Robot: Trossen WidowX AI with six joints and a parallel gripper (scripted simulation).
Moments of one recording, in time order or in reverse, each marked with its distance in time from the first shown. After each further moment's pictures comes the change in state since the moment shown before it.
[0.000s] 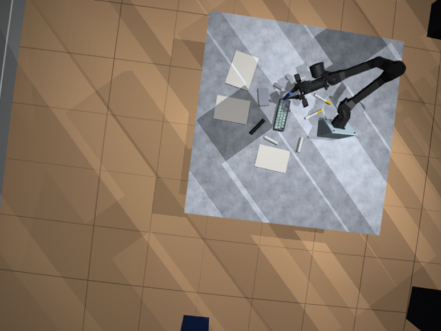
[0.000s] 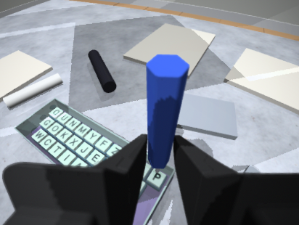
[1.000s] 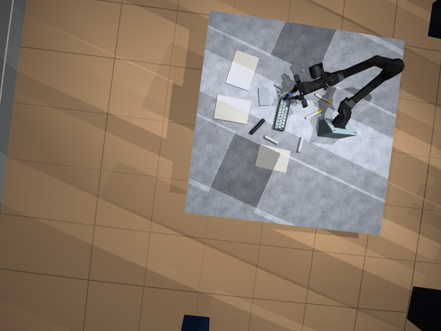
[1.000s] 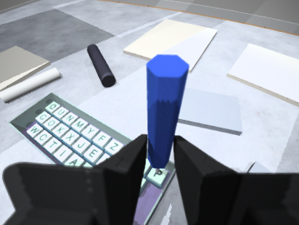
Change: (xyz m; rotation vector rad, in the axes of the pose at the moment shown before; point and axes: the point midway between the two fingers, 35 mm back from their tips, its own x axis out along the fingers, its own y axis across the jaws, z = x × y) arm 0.007 0.001 -0.011 -0.001 0.001 0.002
